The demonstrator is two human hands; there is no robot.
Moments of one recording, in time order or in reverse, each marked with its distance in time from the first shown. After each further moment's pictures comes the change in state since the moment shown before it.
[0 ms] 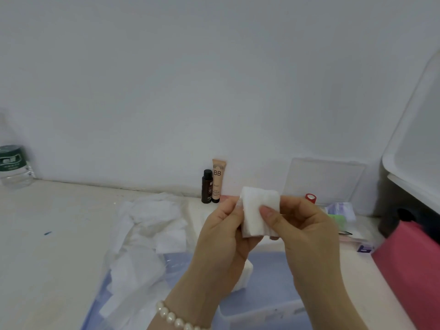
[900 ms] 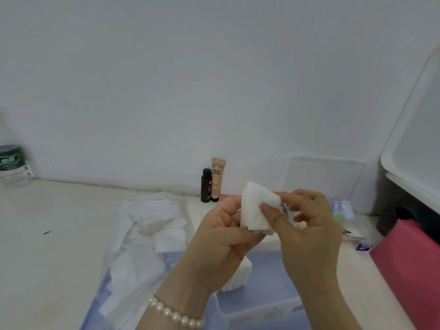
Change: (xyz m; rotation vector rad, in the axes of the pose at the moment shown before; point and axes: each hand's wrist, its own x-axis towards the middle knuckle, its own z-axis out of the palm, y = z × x) left_hand 0.002 0.007 -0.014 0.067 -0.302 -0.023; right_hand 0.001 0.006 -0.003 -0.274 0.082 -0.266
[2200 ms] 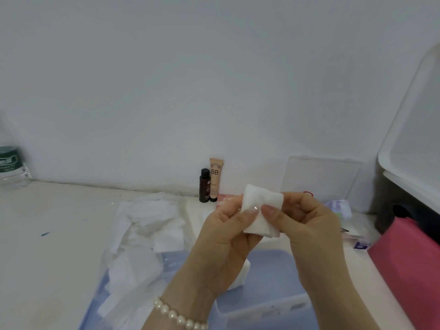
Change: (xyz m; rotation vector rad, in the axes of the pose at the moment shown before) left_hand 0.001 -0.006 0.010 -0.136 0.109 0.007; right_hand 0.007 -0.012 -0.009 0.390 -0.130 0.371
